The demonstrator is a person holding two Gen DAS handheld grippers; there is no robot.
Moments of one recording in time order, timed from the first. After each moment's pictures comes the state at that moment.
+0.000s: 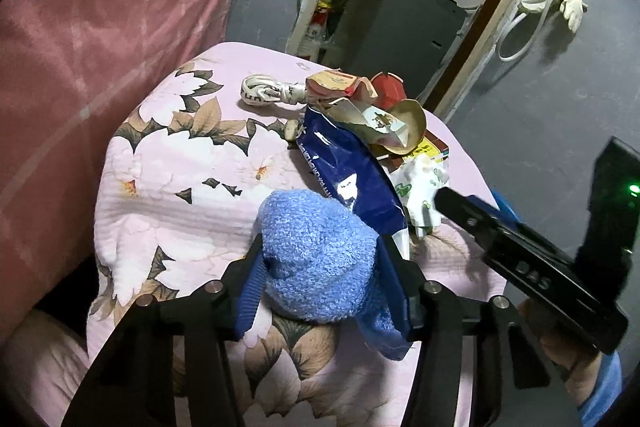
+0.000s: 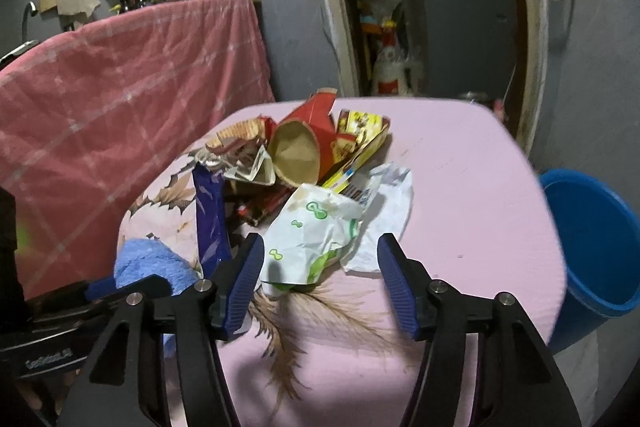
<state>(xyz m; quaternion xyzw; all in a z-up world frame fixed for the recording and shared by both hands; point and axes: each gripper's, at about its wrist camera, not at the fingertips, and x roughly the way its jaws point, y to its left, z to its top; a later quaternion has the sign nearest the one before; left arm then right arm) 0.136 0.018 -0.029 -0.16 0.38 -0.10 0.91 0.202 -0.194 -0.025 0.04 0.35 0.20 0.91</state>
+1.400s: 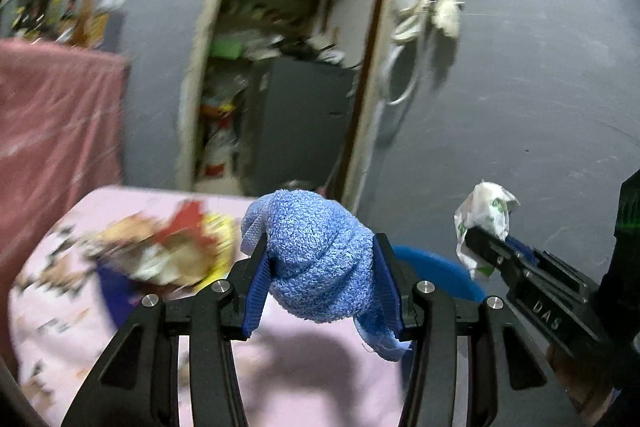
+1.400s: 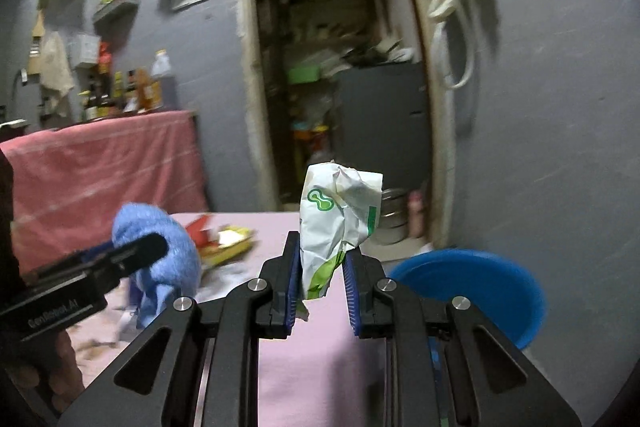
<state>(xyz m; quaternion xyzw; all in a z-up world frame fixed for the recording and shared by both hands) 0.152 -0.155 0.036 -0.05 0.17 -0.21 0.96 0.141 -0.339 0.034 0.04 0.15 0.07 0.99</state>
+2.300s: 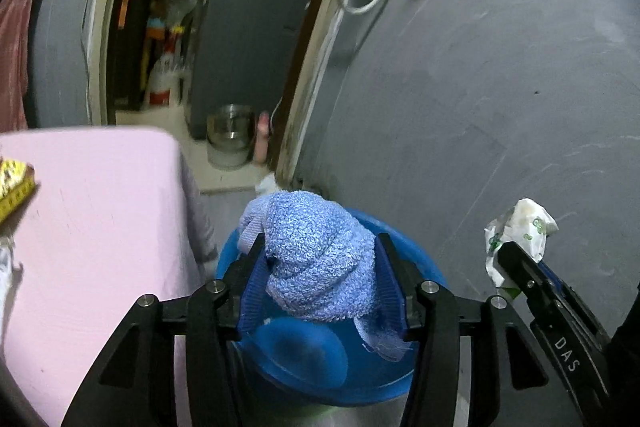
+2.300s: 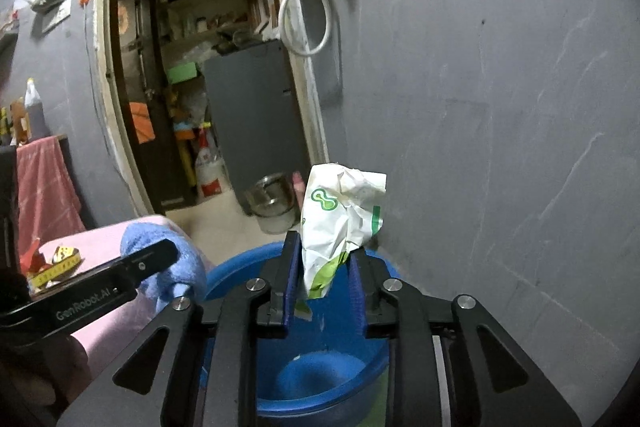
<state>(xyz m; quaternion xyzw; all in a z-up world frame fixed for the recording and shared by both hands) 0.302 -0.341 -0.034 -0.07 0.33 -0.25 0.91 0.190 -0.506 -0.024 0.11 0.20 -0.09 0.97</state>
